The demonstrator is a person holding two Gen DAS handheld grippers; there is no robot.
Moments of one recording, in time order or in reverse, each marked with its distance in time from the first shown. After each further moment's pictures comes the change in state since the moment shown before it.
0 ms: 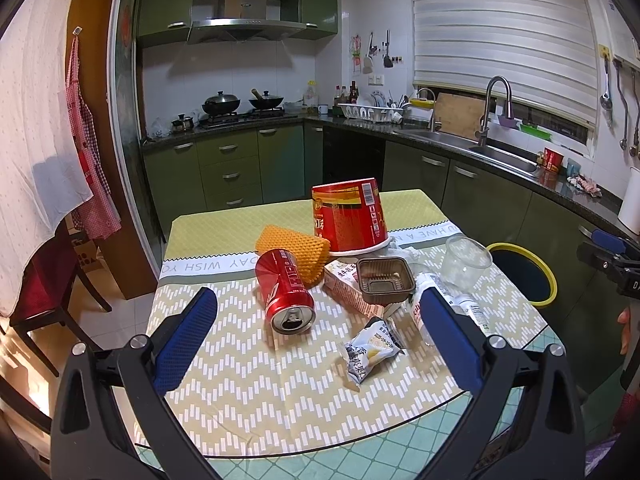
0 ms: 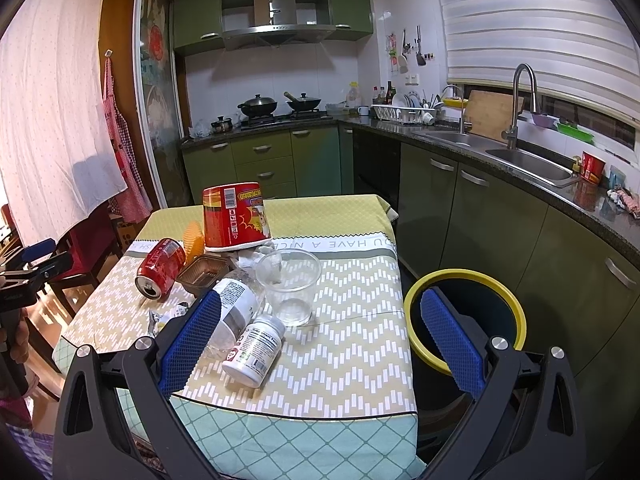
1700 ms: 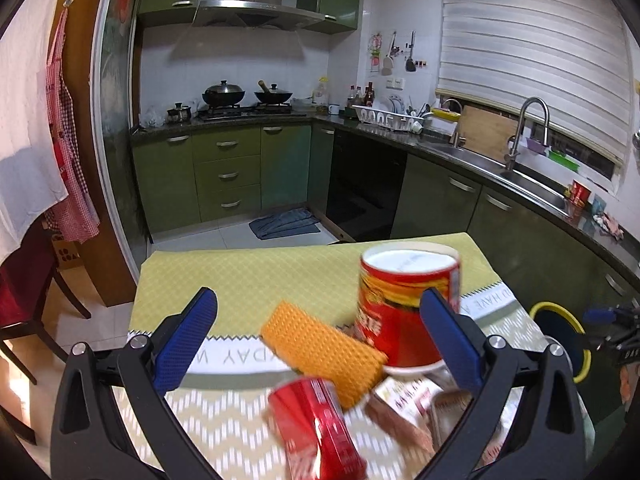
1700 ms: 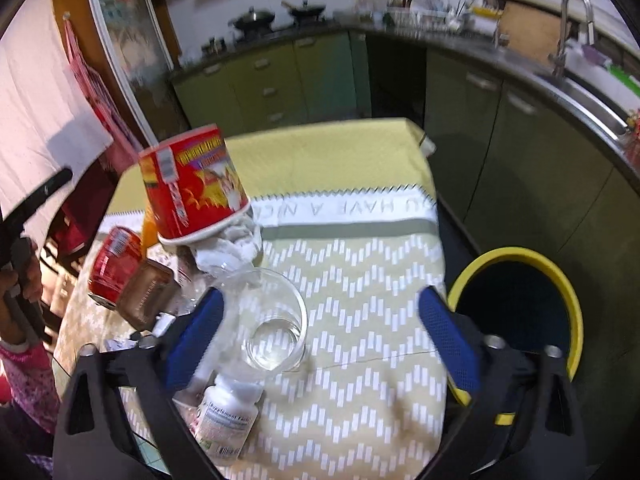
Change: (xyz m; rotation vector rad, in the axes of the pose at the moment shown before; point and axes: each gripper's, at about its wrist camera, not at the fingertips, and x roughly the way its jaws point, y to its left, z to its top) left arm 0.172 0.065 0.082 -0.081 0.028 -0.020; right arm 0.197 -0.027 0.060 0.051 0.405 0.078
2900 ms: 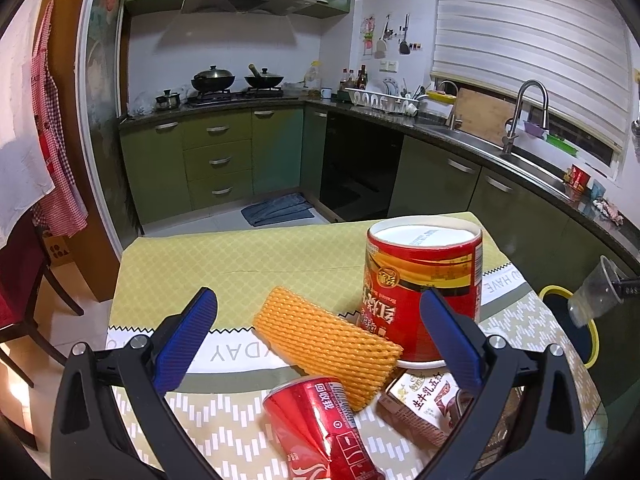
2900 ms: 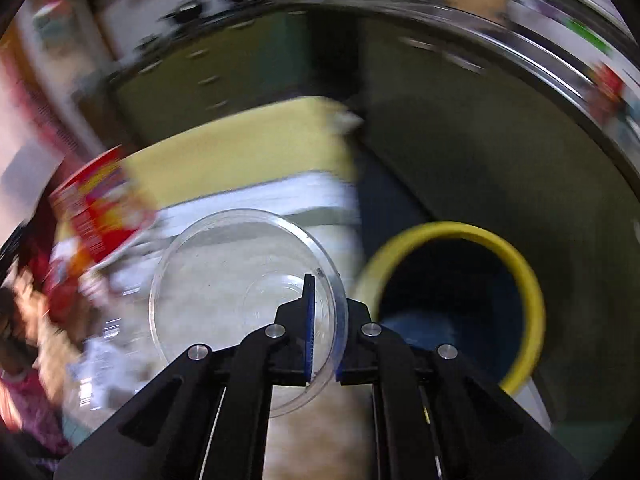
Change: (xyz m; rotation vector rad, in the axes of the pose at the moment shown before) left arm 0.033 0.005 -0.007 0.027 0.057 -0.032; right arm 0.011 -0.098 0.007 0.190 0.078 -0.177
